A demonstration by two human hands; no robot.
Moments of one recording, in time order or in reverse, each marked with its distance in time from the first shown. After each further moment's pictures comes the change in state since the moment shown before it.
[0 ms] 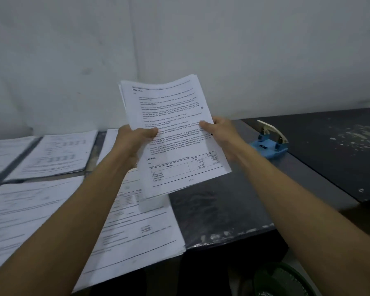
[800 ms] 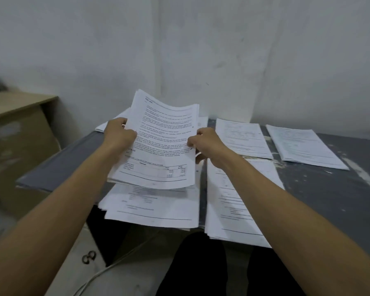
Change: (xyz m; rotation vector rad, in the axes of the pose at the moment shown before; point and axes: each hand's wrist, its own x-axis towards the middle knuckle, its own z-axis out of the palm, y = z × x) left_hand -0.104 0.024 -0.335 0.578 0.671 0.105; right_hand -0.074 -0.039 0.345 -0.127 -0.482 0.070
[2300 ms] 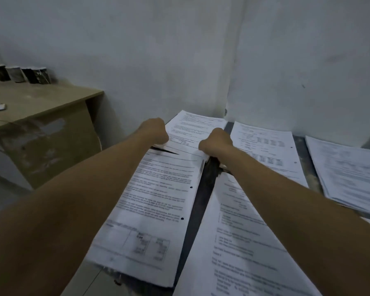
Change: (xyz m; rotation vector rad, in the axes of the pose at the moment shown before) left_hand 0.254 -0.093 -0.032 0.970 -0.259 -0.019; right_hand 0.231 -0.034 0.193 -0.529 0.020 -0.005
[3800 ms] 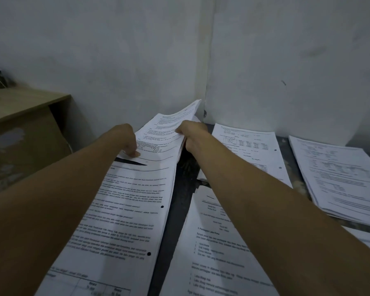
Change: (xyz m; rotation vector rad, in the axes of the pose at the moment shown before) left_hand 0.052 0.007 0.013 0.182 -0.147 -0.150; right_hand 0.075 -0.007 0.002 0.936 -0.028 0.331
